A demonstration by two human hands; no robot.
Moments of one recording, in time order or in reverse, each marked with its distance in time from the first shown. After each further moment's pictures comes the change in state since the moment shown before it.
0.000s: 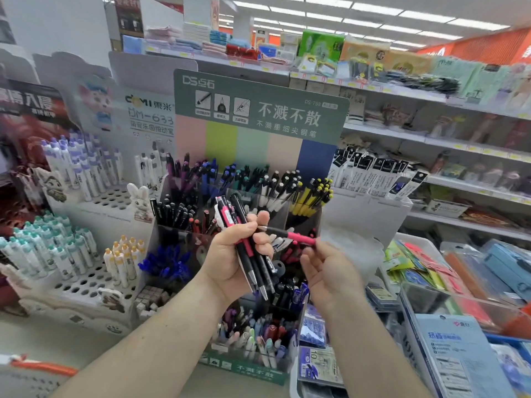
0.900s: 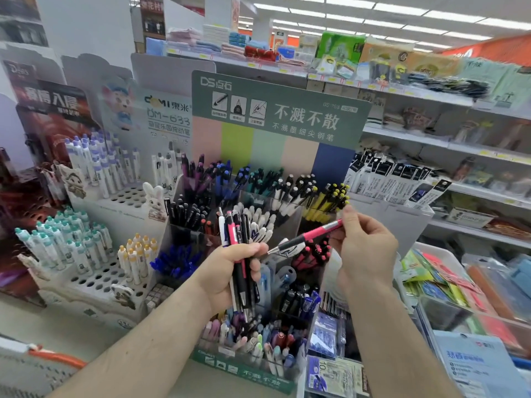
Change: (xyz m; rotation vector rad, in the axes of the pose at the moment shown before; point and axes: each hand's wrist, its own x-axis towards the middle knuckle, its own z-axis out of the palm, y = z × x) left_hand -0.012 0.015 -0.025 0.488 0.447 -0.095; right_hand 0.004 -0.028 0.023 -0.370 -0.021 -0.495
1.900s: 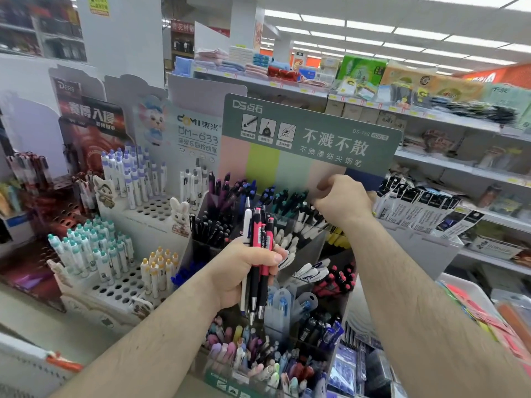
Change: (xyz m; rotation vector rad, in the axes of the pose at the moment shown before) left_hand -0.006 0.044 -0.001 0.319 -0.116 0.210; right_hand 0.082 -0.027 0.096 -1.213 -0.348 -0.476
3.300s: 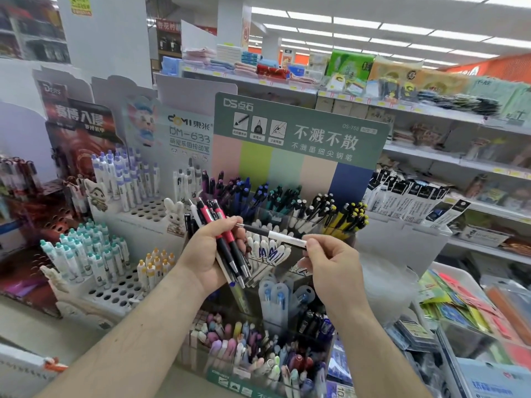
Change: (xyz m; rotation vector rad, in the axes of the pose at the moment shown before) left_hand 0.001 0.012 -0.019 -0.593 0.284 0.011; right_hand -0.130 0.012 0.032 0.876 0.039 0.181
